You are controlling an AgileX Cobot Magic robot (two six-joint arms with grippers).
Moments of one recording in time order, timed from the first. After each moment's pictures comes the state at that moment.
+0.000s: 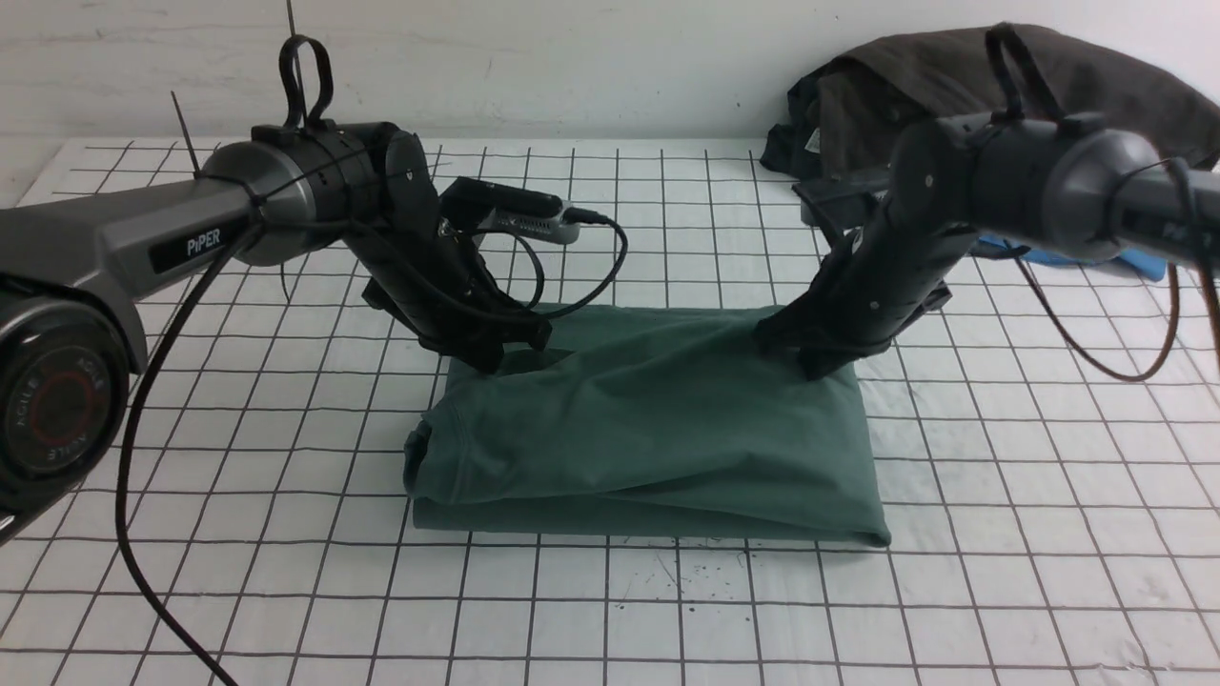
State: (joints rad) right arm 0.32 2.18 -1.68 0.10 0.89 -0.11; left arm -0.27 2.20 -1.71 -0.25 0.78 0.23
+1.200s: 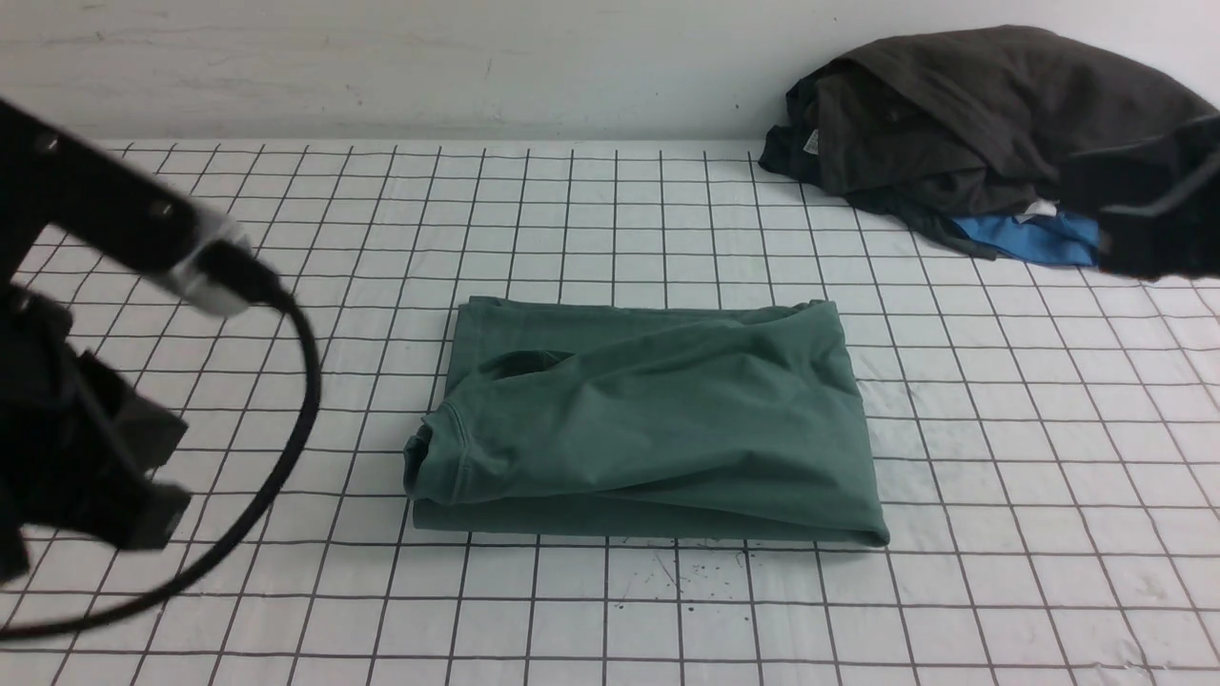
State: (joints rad) right arm 0.32 0.98 -1.00 0.19 0.63 -0.18; left arm -0.26 0.91 -0.93 -0.09 1.01 0.26
